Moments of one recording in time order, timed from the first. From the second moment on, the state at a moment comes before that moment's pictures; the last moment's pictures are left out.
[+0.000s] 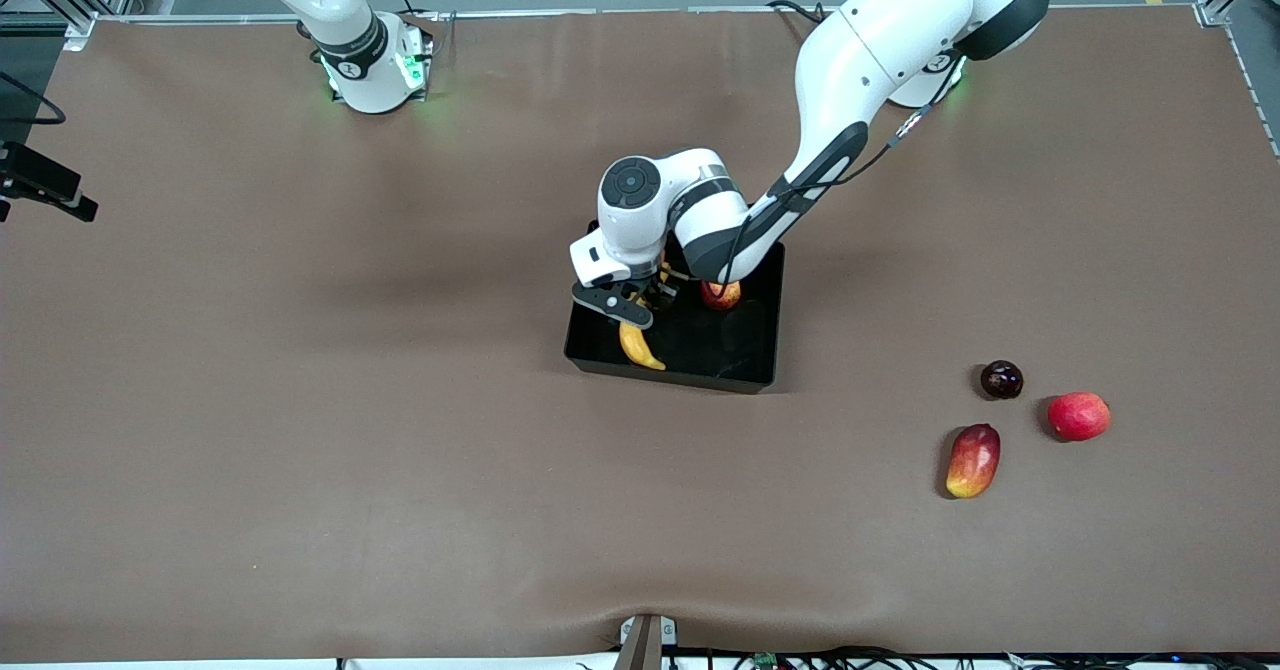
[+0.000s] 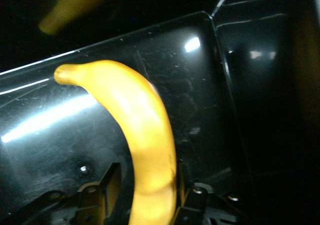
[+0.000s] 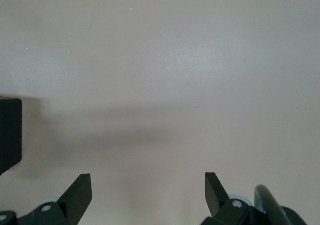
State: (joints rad) left arm -0.42 0.87 -0.54 -1.51 0.58 2.27 -0.74; right arm -0.04 0.01 -0.10 -1.50 0.05 1.50 -0.10
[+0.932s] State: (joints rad) left arm -0.32 0.62 -0.54 -1.45 0.54 2.05 -0.73; right arm -0.04 0.01 -0.10 -1.50 0.05 1.50 -0.10
